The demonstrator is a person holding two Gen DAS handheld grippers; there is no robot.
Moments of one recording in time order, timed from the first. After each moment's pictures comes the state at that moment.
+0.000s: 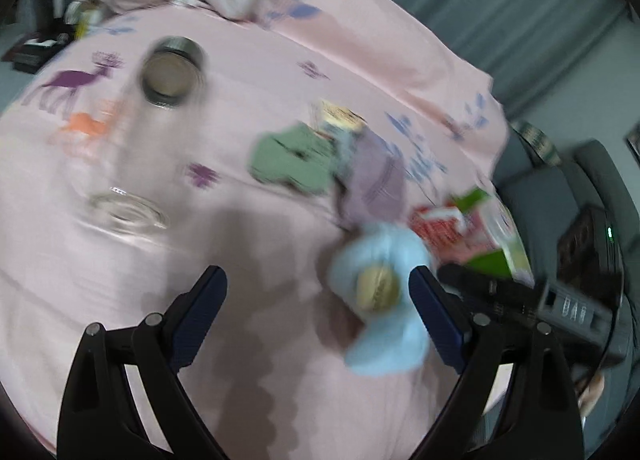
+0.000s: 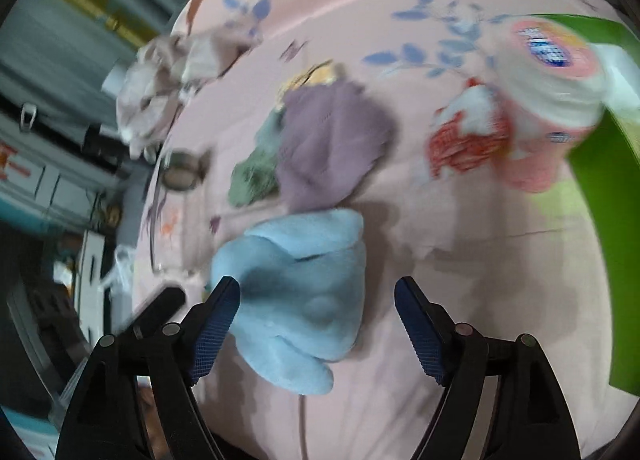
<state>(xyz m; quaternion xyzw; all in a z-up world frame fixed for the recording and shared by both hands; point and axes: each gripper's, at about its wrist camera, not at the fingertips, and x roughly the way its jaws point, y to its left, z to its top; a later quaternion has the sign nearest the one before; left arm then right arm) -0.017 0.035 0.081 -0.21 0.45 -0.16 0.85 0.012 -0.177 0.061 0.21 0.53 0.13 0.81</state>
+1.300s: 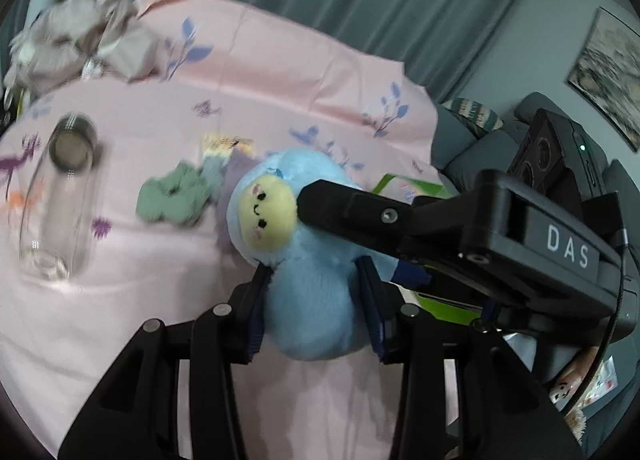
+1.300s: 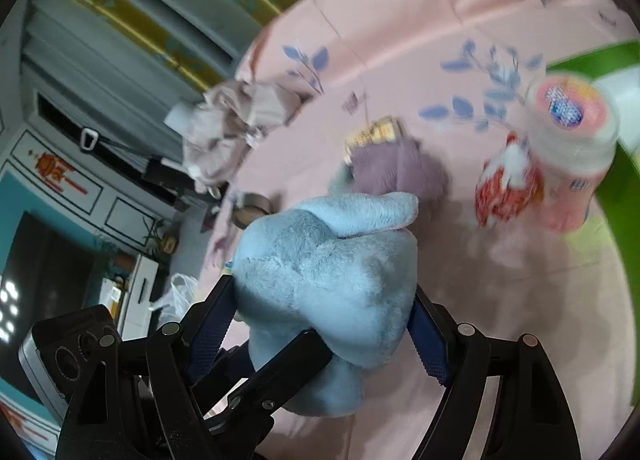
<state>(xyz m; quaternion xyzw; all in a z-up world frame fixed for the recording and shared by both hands) -0.044 -0.042 0.125 -0.15 0.36 -0.25 0.89 -0.005 -0.183 0.096 0.26 0.42 0.22 0.84</state>
